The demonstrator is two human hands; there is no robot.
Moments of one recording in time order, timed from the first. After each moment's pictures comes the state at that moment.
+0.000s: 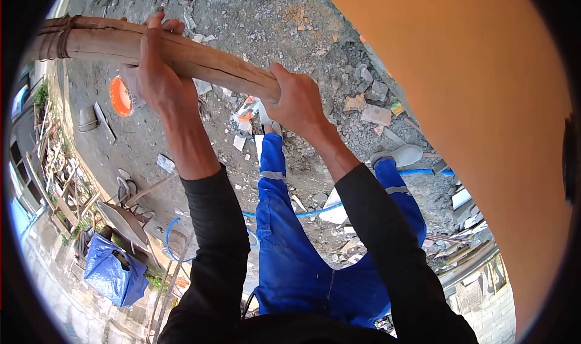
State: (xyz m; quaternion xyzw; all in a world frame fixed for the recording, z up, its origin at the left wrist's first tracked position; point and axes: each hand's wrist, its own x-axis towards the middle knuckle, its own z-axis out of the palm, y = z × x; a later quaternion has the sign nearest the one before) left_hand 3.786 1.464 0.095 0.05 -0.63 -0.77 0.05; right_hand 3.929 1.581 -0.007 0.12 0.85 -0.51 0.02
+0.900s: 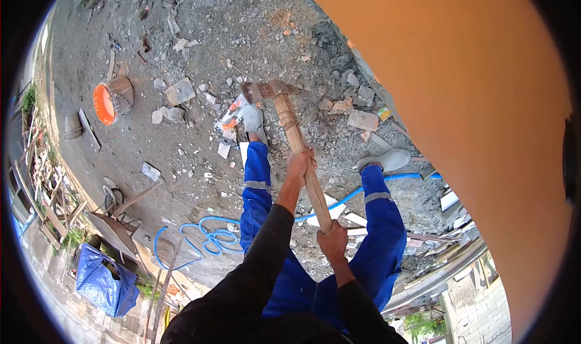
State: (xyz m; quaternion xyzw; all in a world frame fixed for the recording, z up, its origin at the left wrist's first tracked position) left_hand 4.103 1.476 -0.159 0.45 -0.50 -0.58 -0.47; right_hand 4.292 1.517 0.007 0.49 0.72 -0.31 0.38
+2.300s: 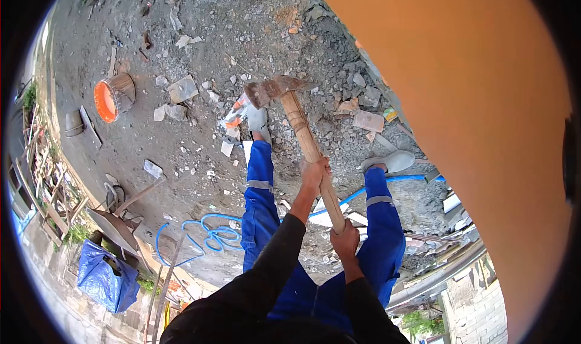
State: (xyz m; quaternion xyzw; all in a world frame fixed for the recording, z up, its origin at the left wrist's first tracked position) left_hand 4.121 1.496 -0.136 0.45 -0.51 -0.59 -0.43; right_hand 4.314 1.534 -0.005 0.48 0.74 -0.29 0.37
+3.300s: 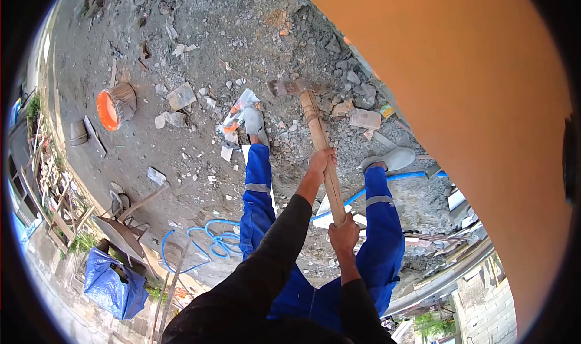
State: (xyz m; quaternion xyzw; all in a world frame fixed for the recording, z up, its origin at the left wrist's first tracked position) left_hand 4.146 1.528 -0.207 0.44 -0.44 -0.58 -0.53; right_hand 4.294 1.542 -0.008 0.53 0.72 -0.25 0.36
